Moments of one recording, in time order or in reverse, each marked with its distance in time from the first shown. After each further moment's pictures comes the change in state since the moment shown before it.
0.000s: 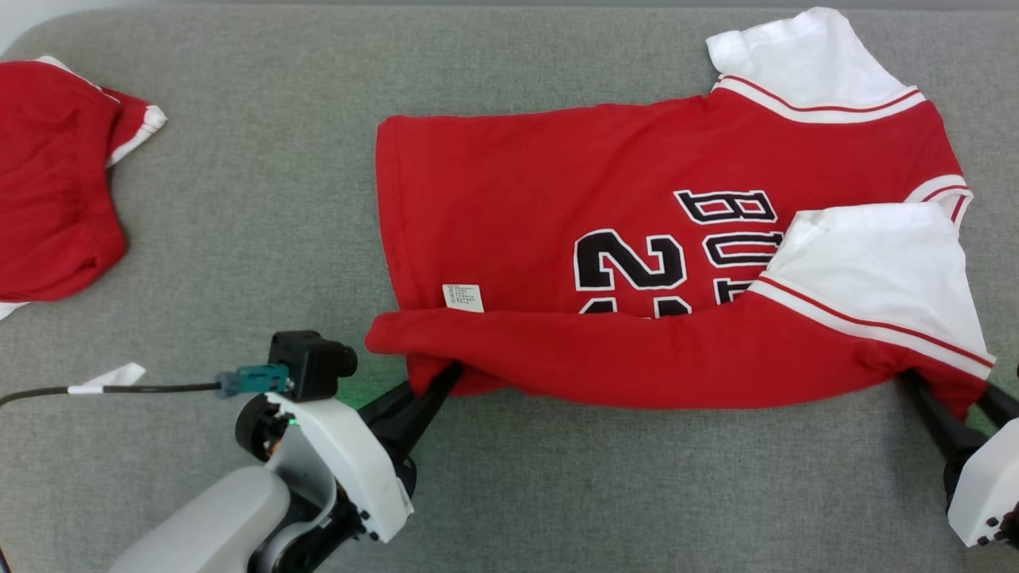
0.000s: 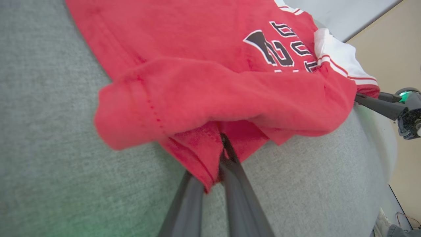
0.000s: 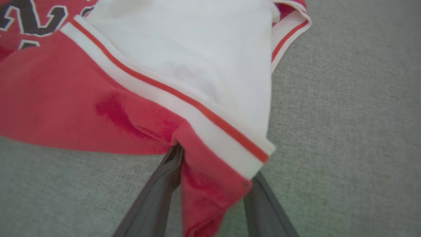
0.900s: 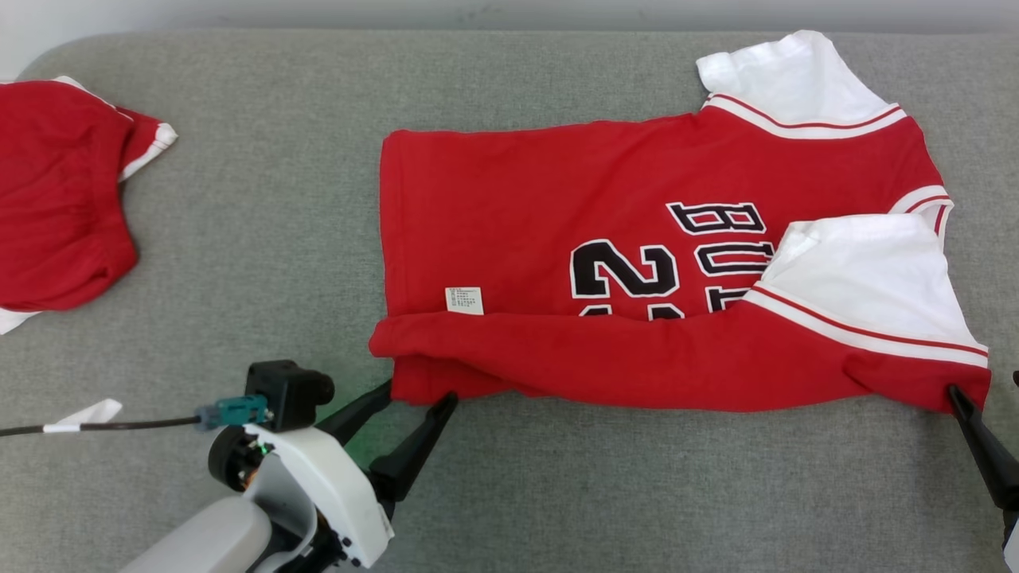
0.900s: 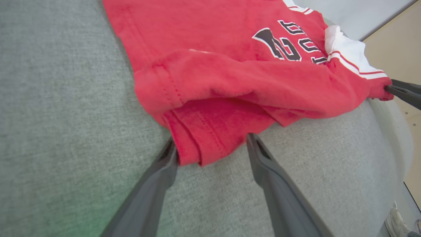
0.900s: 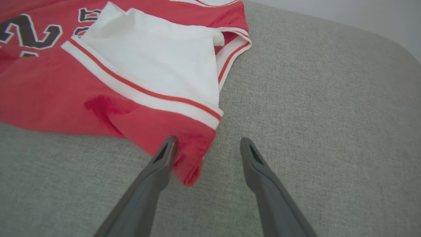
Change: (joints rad) left arm 0.076 0.044 0.013 -0.042 0.018 0.056 -0.028; right arm 0.162 -0.001 -0.164 -0.131 -0.059 0.000 -0.018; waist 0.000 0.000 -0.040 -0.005
